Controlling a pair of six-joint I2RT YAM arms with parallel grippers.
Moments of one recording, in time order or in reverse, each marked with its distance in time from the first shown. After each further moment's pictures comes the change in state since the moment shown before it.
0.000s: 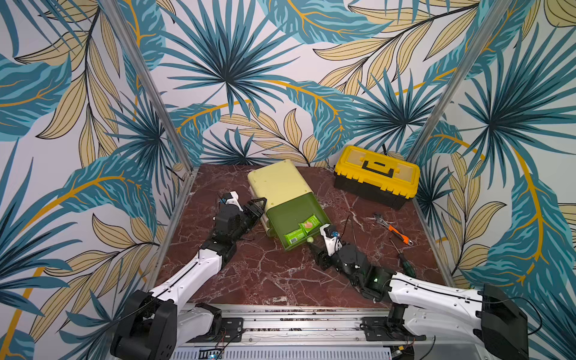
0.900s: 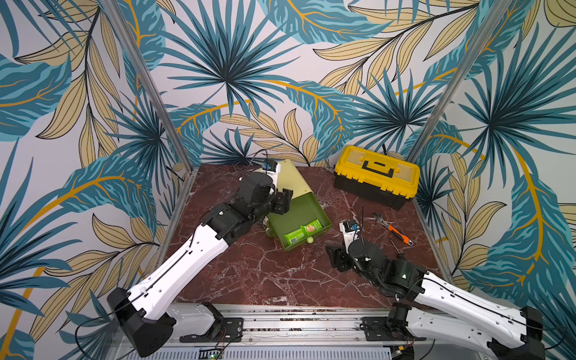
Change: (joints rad) left arm -0.382 0.144 0.819 -0.960 -0.332 0.866; right arm -0.011 -0.162 0.264 -0.714 0.026 0.302
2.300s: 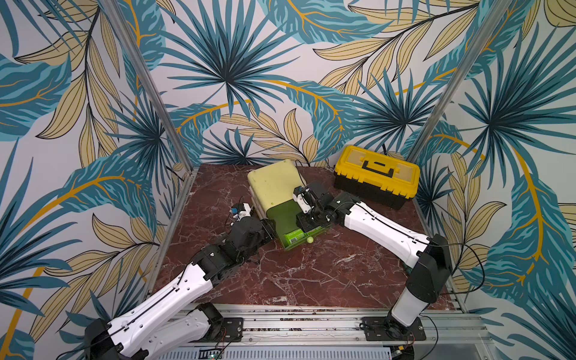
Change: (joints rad) left arm -0.034 -0.377 -0.605 0.206 -0.107 -0.755; right arm -0.213 0.859 0.827 -0.338 -0.415 -0.284
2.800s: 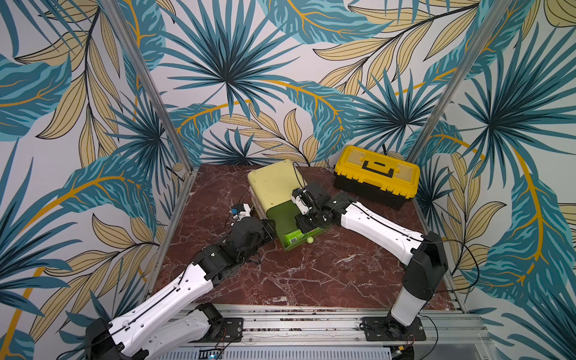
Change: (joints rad) left arm 0.003 0.003 -0.008 0.015 0.000 -0.016; right arm 0.000 0.032 0.001 0.000 -0.004 0.000
